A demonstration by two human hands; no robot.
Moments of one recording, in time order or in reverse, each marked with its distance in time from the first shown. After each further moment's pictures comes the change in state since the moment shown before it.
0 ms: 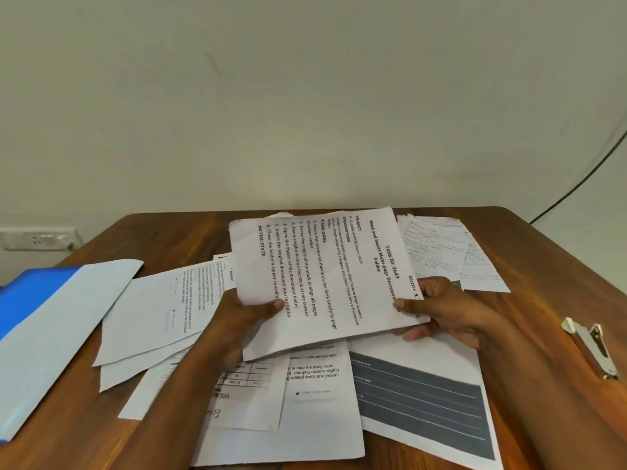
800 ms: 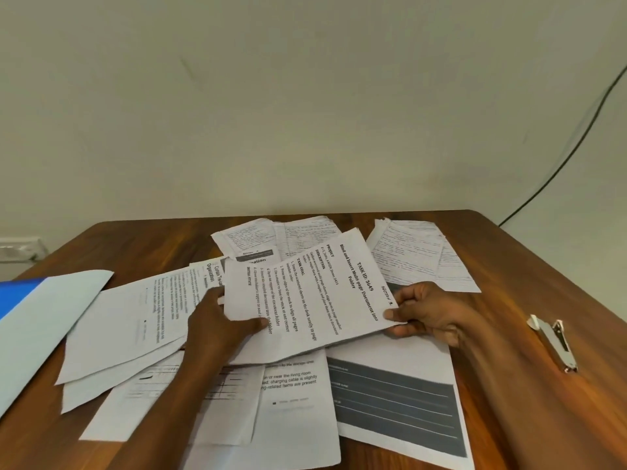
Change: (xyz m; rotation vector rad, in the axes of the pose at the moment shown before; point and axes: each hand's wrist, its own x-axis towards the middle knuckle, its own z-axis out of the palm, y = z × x) left_hand -0.010 0.004 0.020 0.695 0.350 0.058; right_hand -0.001 -0.005 -0.012 0.085 0.079 0.202
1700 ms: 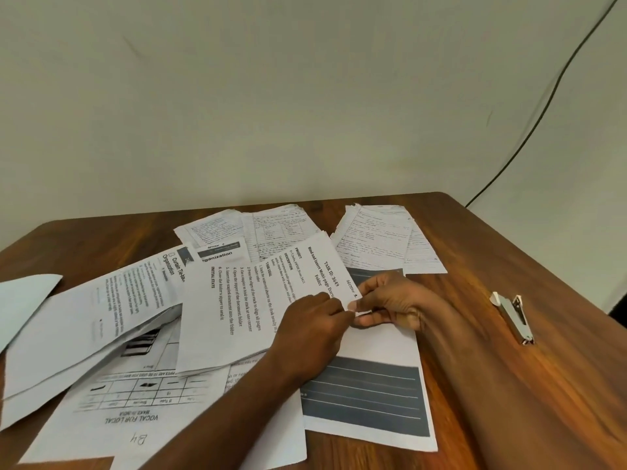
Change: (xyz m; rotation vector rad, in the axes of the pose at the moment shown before) left_hand -0.047 0.043 0.135 0.476 -0.115 1.278; right_hand 0.004 -0.001 0.005 -0.027 0.039 0.072
